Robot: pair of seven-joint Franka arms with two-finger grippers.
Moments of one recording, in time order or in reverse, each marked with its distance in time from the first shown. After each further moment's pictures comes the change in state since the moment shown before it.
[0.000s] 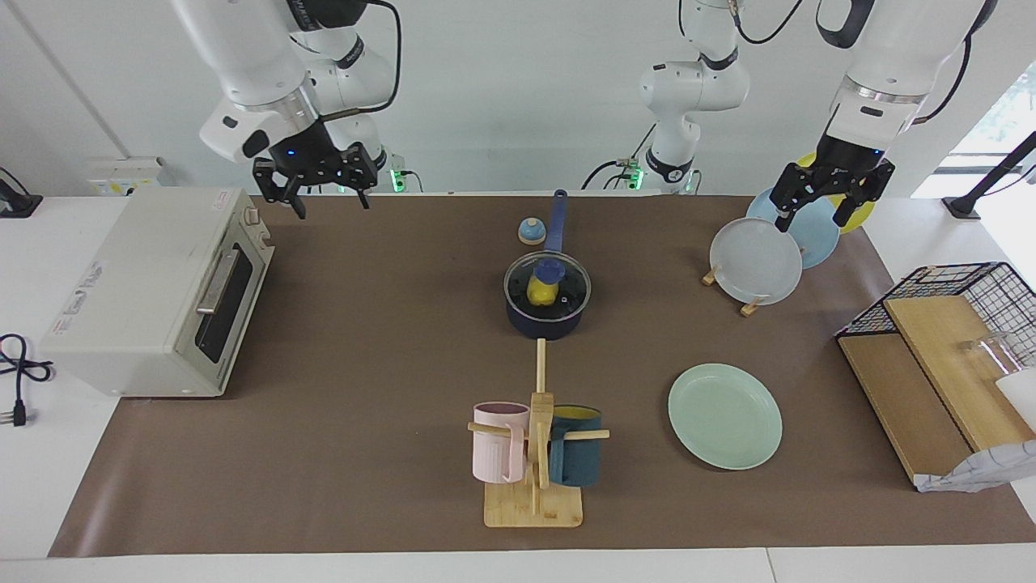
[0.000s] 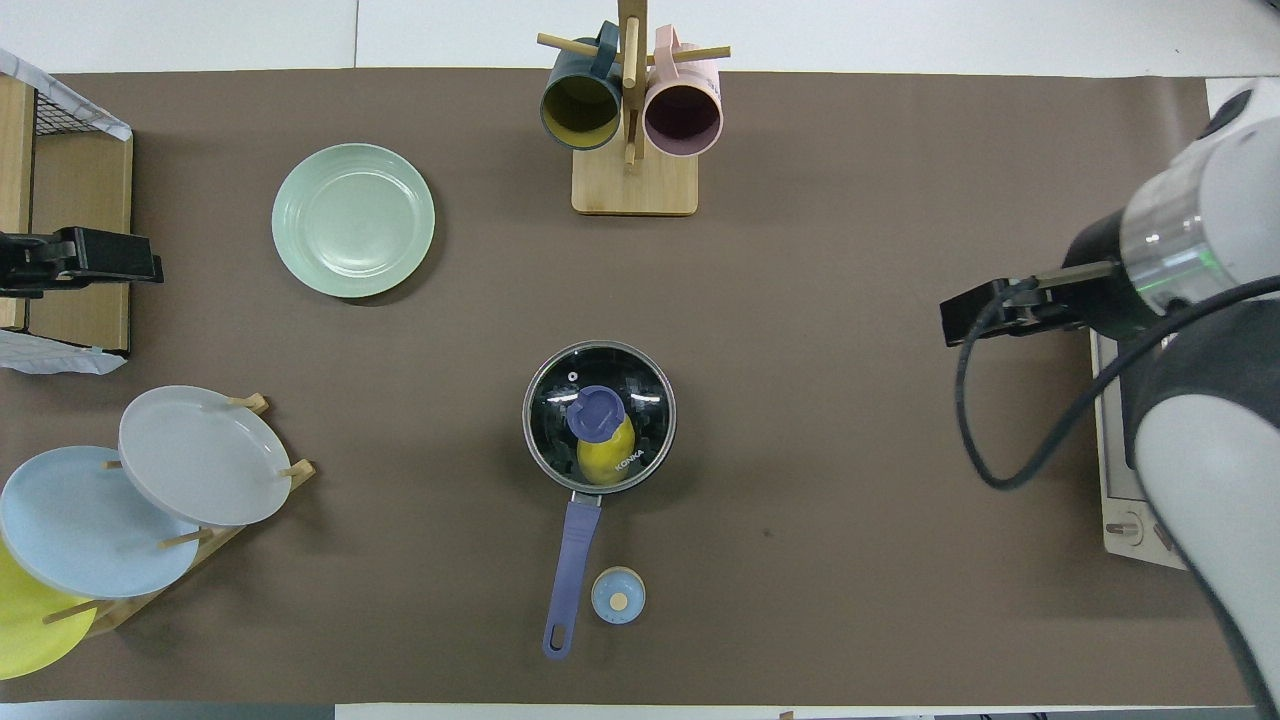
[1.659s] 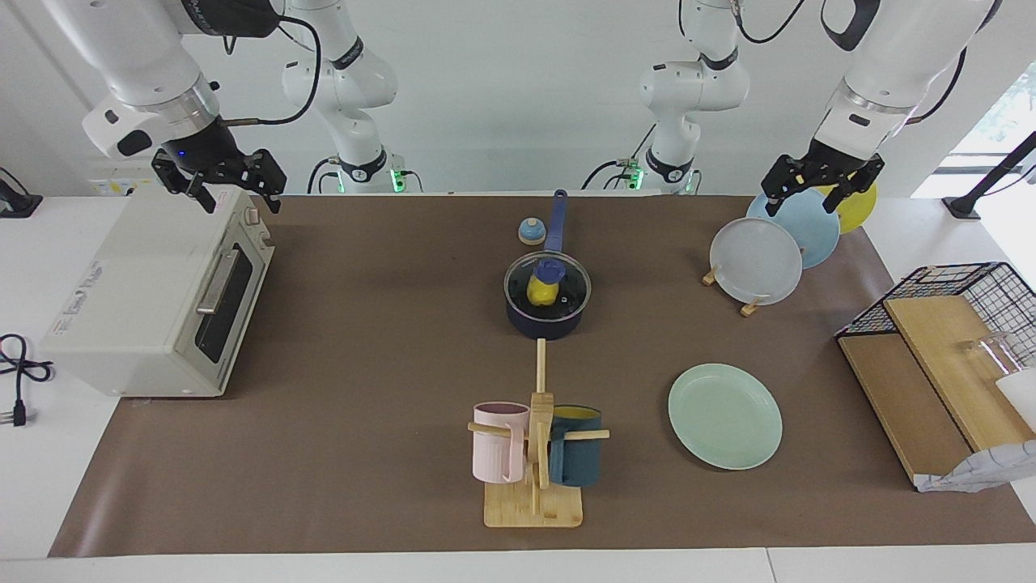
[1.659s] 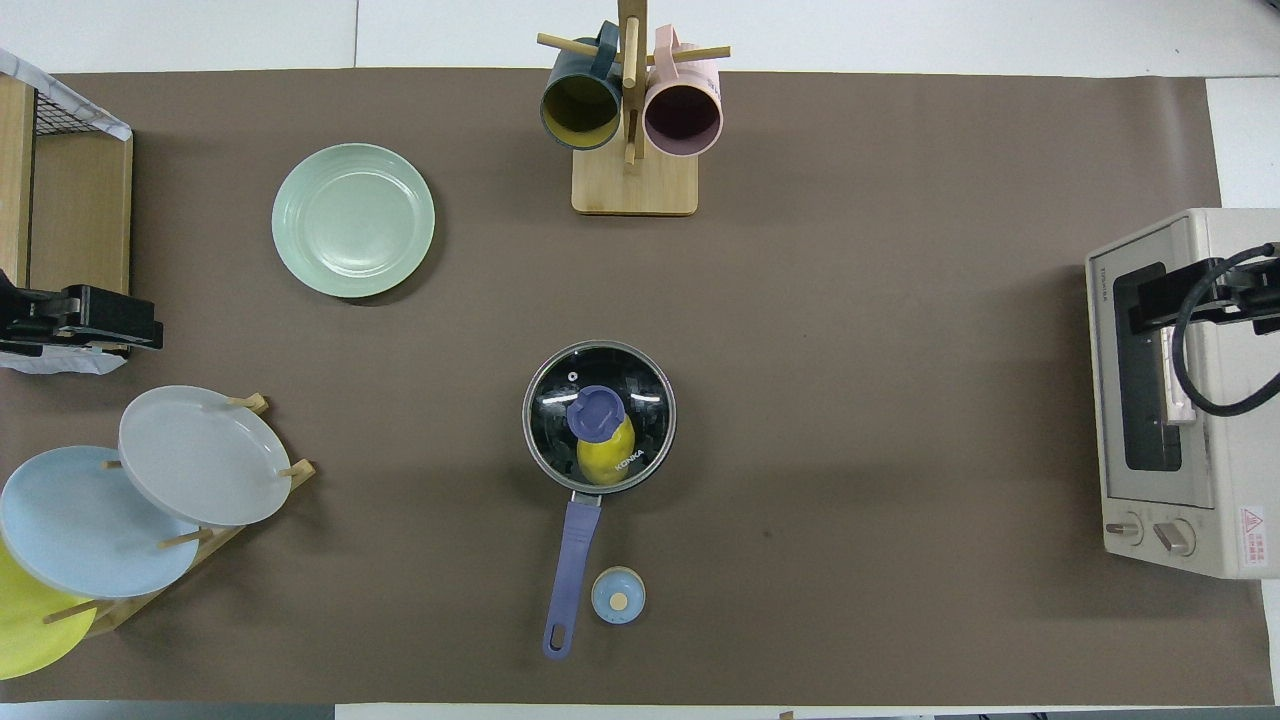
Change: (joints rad) left arm 0.002 -0.001 0.010 0.007 0.000 -0.178 0.074; right arm -0.217 -0.019 -0.033 0.006 -0.091 -0.067 -0.124
